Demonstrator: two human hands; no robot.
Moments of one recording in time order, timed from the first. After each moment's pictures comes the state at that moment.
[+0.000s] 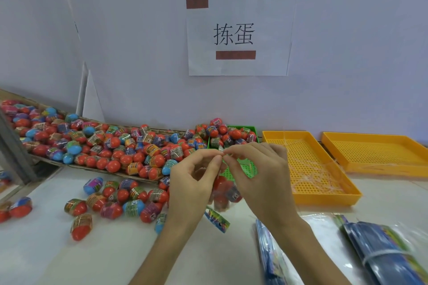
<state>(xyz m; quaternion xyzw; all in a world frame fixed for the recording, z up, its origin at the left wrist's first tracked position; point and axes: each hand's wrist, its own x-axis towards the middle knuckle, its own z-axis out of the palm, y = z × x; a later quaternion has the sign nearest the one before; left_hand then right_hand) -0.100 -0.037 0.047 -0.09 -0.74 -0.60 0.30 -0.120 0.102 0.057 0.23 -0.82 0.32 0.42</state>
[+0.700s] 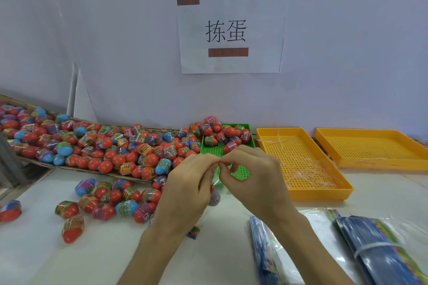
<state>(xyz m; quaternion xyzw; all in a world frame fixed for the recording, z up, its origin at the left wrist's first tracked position) -0.110 -0.048 0.032 -0.22 -0.83 -0.32 0.39 -0.123 0.110 0.056 0.31 -0.81 0.33 0.38</state>
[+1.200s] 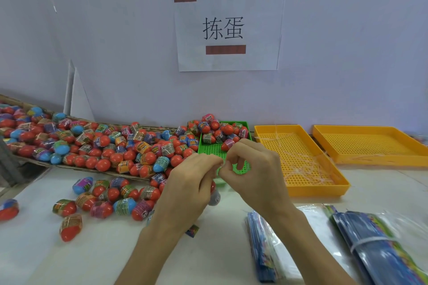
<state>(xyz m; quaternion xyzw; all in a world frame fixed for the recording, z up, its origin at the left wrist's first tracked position) -0.110 -0.047 0.032 -0.24 -0.84 -0.32 0.36 -0.124 0.113 0.056 0.28 -0.80 0.36 0.37</state>
